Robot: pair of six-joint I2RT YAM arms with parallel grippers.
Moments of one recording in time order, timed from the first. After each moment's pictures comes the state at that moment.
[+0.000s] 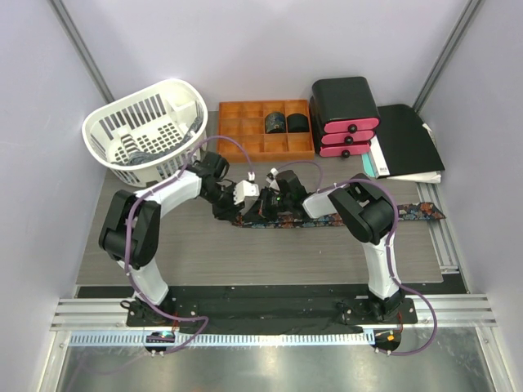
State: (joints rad) left arm -0.40 1.75 1.14 -0.68 0.55 0.96; right arm 0.64 2.09 1.02 0.42 -0.62 1.05
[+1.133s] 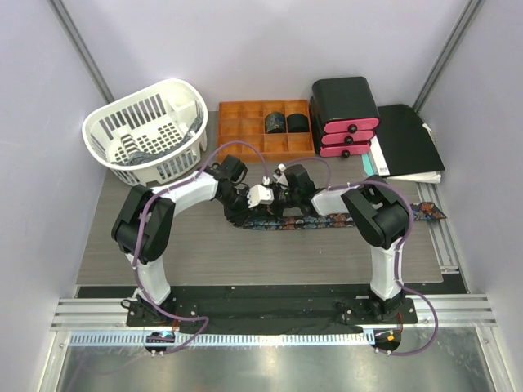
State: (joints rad) left arm -0.53 1.84 1.20 -0.65 0.43 0.84; right arm 0.58 2.00 0.99 0.35 -0.69 1.10
